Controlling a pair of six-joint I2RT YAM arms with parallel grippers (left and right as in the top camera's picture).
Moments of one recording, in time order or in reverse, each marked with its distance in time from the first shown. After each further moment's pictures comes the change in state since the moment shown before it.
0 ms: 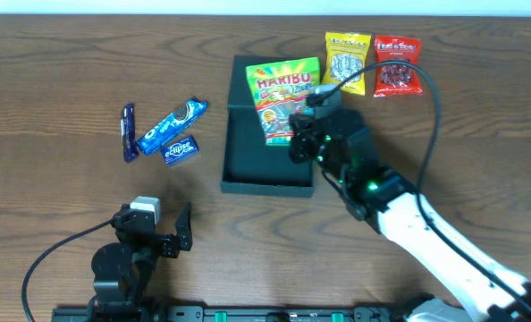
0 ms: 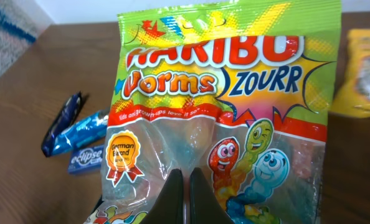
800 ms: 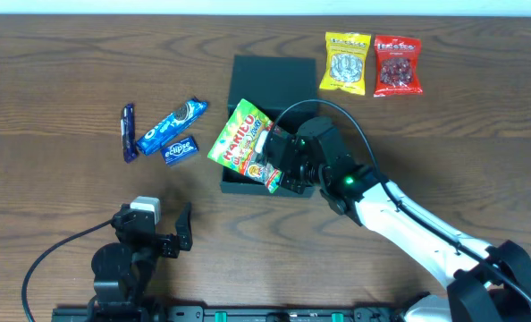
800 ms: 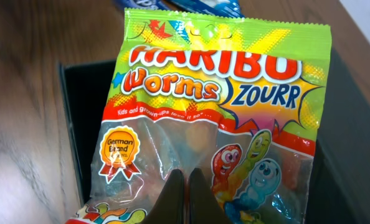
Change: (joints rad) left arm 0.000 0.000 0.000 0.000 0.000 0.000; right arm 0.029 0.127 0.000 -0.129 -0.259 -0.966
